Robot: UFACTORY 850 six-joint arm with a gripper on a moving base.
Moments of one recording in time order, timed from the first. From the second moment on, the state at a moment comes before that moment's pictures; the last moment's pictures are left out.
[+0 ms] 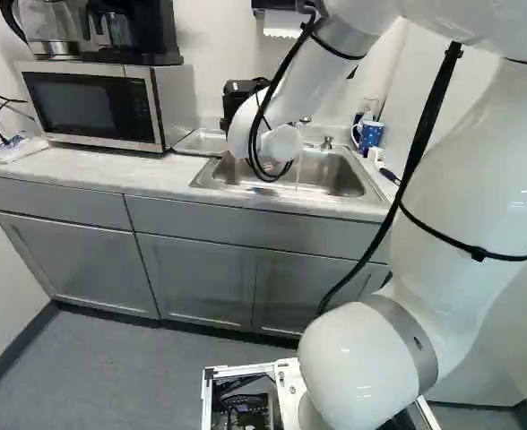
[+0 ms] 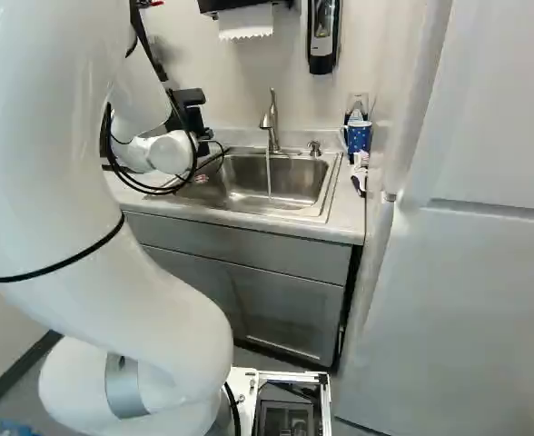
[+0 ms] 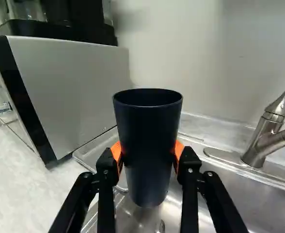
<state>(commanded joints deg) 15.2 -1.8 -42.4 -2.4 44.5 0.0</state>
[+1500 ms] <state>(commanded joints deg) 15.4 -1.9 -42.6 -2.4 44.5 35.6</state>
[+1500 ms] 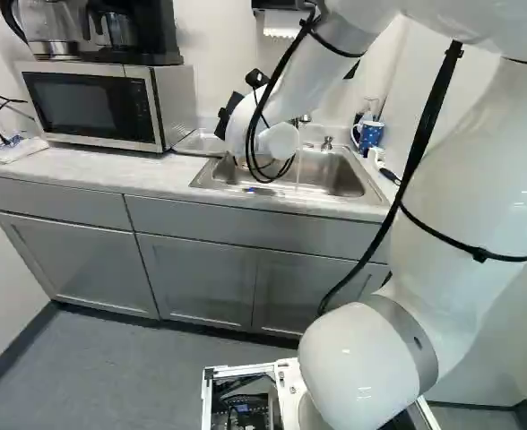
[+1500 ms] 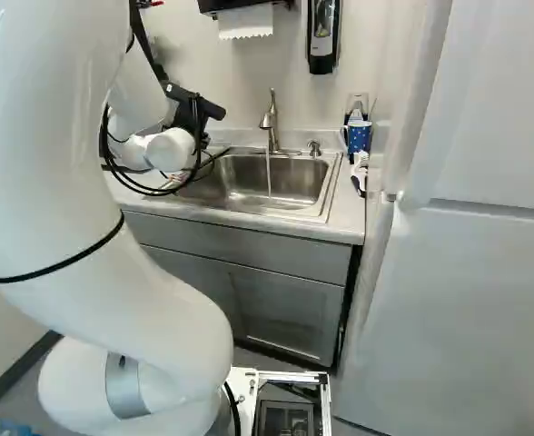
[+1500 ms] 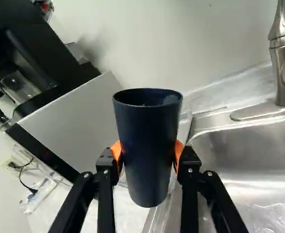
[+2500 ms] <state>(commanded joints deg) 15.4 -1.9 -42.6 -2.4 44.5 65.7</state>
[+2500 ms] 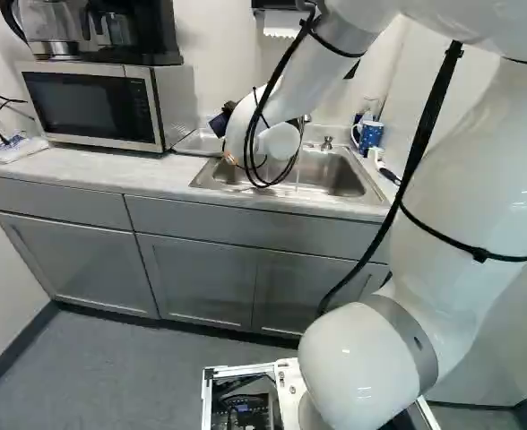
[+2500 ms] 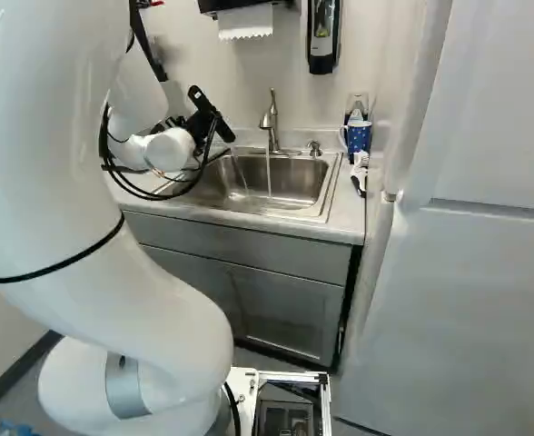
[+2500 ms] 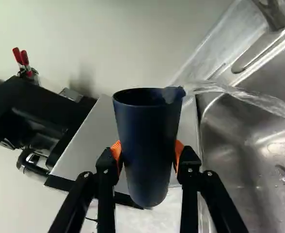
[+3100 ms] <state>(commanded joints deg) 15.4 -1.9 -42.6 -2.4 44.5 83.7</state>
